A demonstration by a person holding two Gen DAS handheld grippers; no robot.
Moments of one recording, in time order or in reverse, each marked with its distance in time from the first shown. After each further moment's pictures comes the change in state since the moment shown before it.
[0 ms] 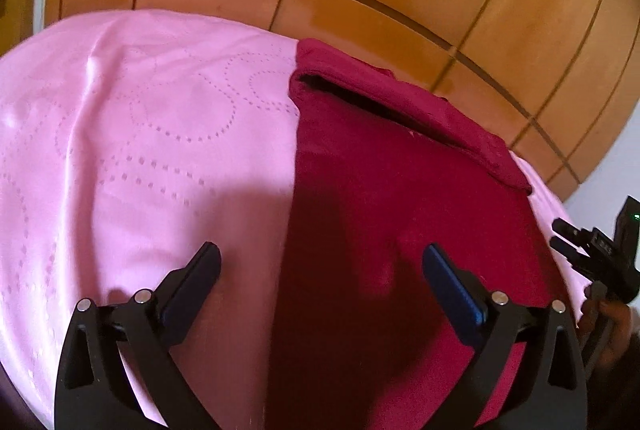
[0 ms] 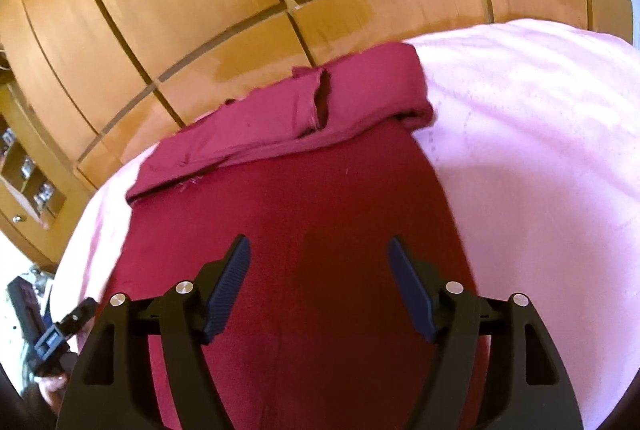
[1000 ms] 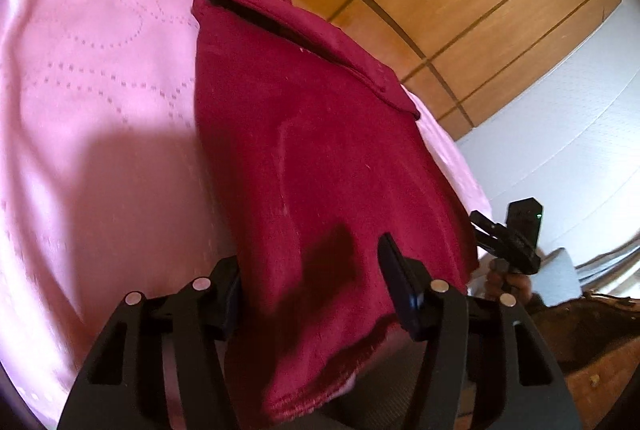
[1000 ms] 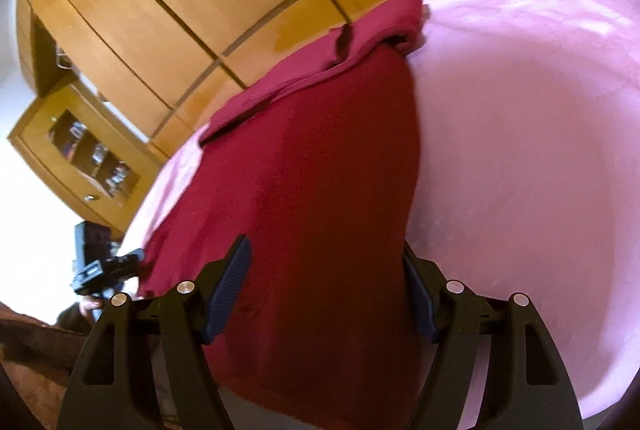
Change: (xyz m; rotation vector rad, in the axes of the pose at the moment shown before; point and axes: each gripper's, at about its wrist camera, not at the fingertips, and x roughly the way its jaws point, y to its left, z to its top) left arm -0.019 -0.001 -0.035 0.024 0.253 -0.427; right arm -0.052 -0.065 -0.079 0.028 0.096 0.325
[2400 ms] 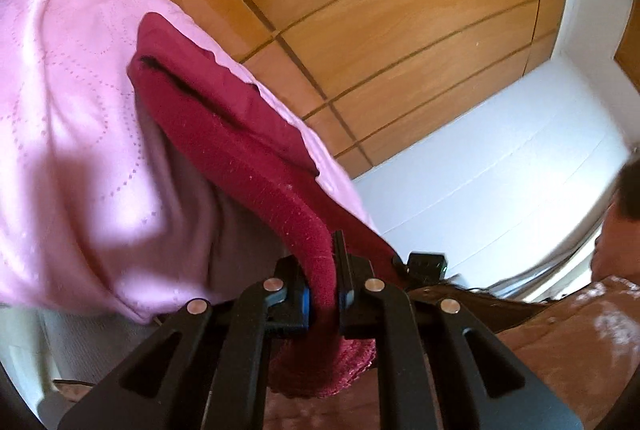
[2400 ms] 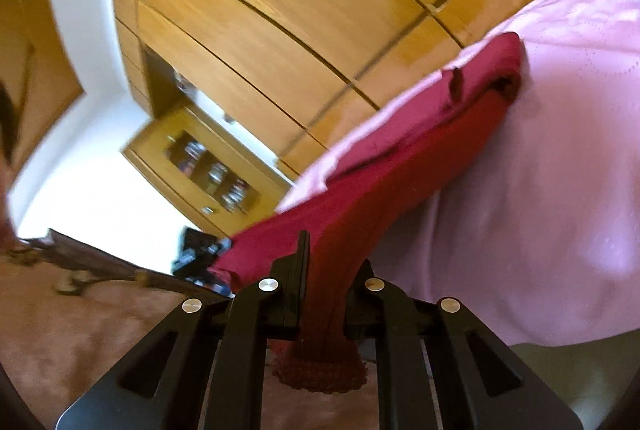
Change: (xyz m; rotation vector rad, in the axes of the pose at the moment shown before) left arm -0.084 -0.029 -0.027 -0.103 -0.157 -0.357; right arm -0.084 0.028 -0.032 0.001 -0.118 0.474
